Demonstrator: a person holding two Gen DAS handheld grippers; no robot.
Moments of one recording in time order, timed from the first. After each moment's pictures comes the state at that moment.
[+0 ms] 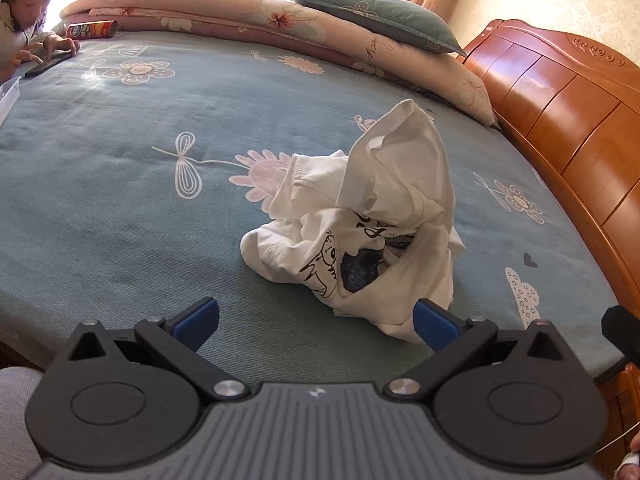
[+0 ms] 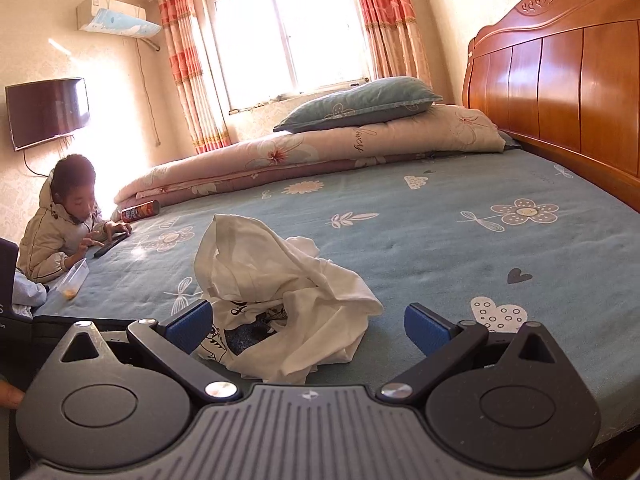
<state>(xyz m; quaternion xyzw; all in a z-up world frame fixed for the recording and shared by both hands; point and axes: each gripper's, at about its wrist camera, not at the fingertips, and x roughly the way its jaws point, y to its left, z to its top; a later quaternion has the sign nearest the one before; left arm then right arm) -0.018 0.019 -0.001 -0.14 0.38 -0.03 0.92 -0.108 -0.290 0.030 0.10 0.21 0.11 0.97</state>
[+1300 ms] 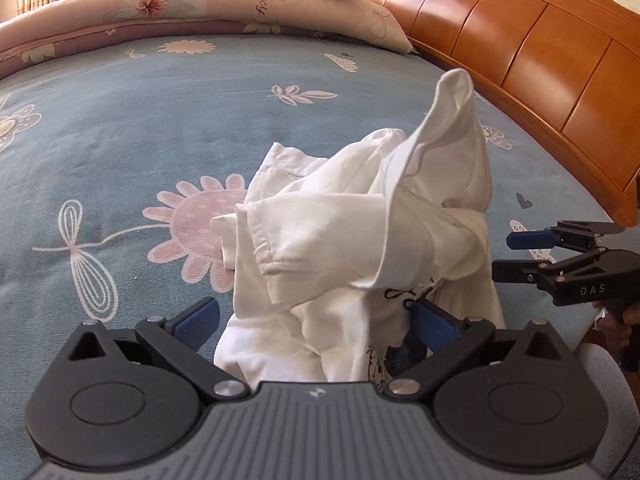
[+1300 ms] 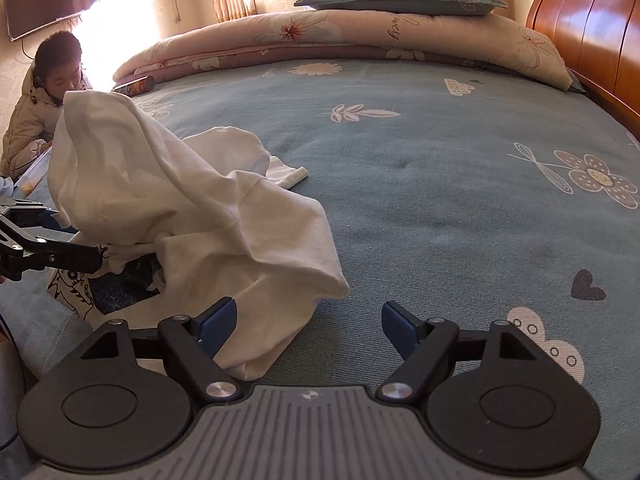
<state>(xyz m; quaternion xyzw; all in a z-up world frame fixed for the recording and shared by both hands) 0.118 0.028 -0.041 -0.01 0.42 -0.20 0.88 0.088 -0.306 -0.055 0.02 0.39 0.18 0.90</state>
